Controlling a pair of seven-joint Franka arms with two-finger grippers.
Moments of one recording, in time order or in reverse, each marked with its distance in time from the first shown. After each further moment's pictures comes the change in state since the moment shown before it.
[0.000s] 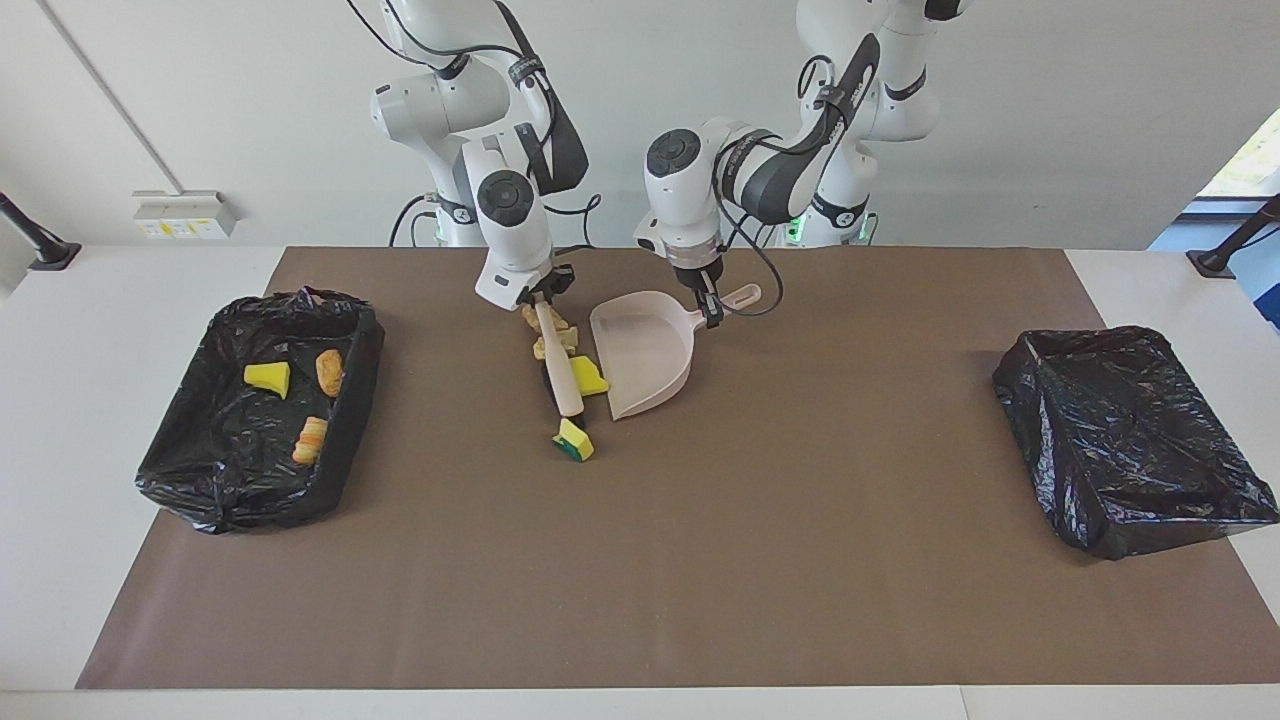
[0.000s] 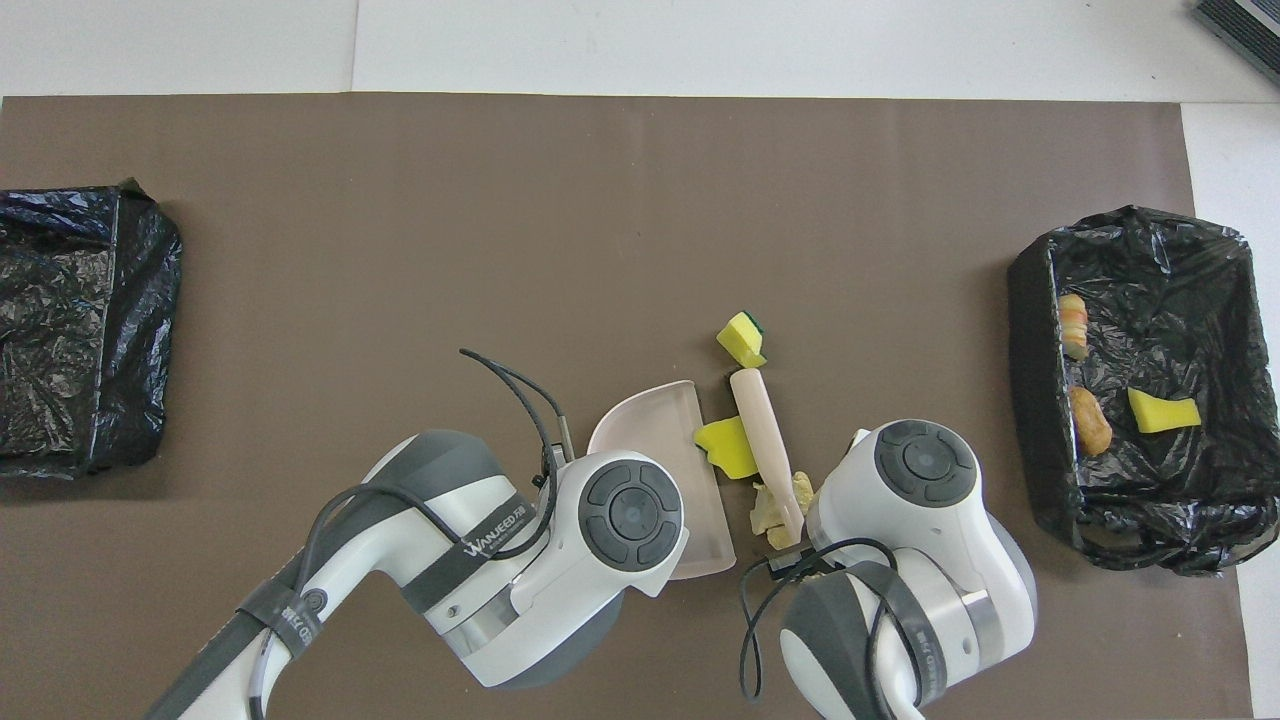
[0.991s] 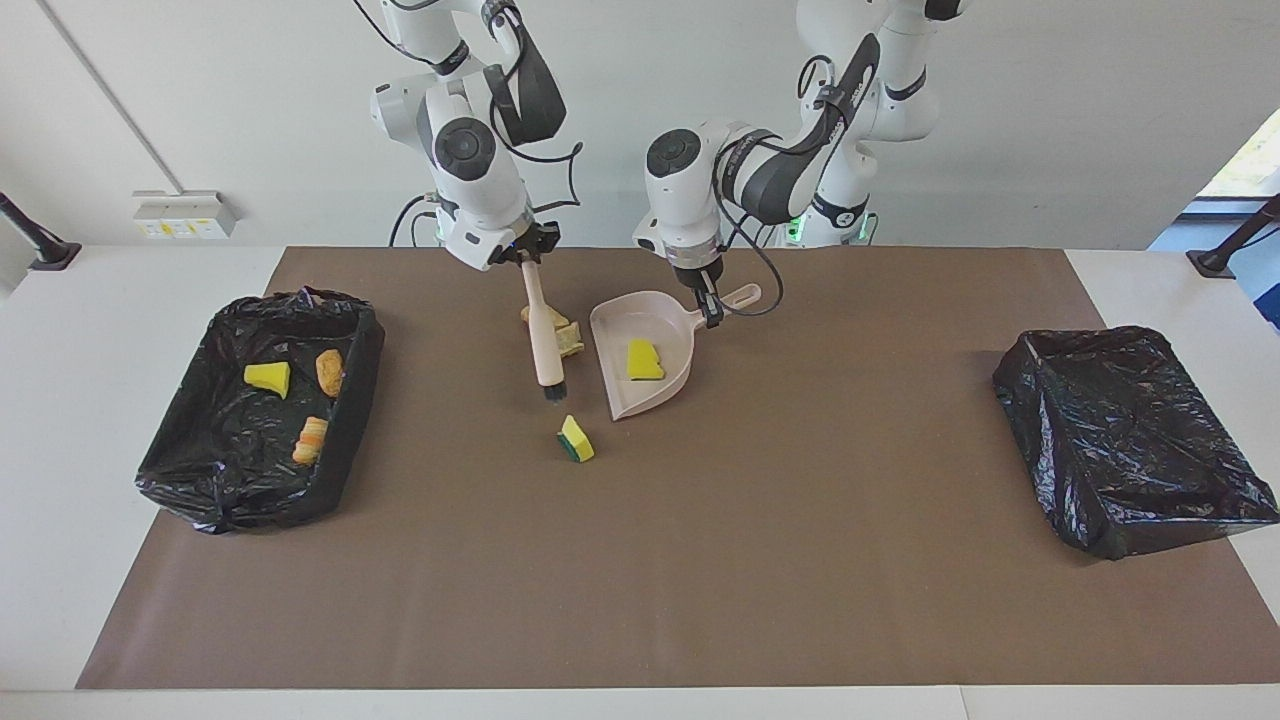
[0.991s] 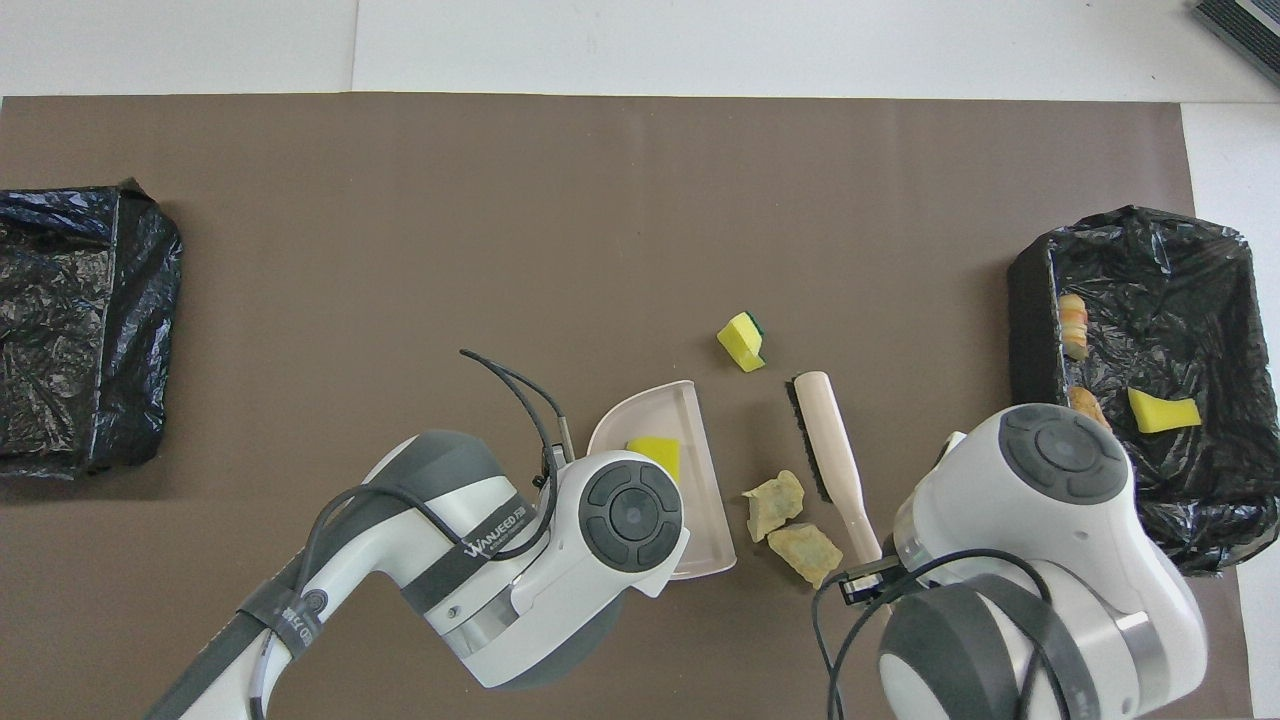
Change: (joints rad) left arm 0.000 -0.001 -0.002 -0.001 -0.001 0.000 0.002; right arm -0.102 -0.185 -0.020 0.078 -0.091 -0.350 0.034
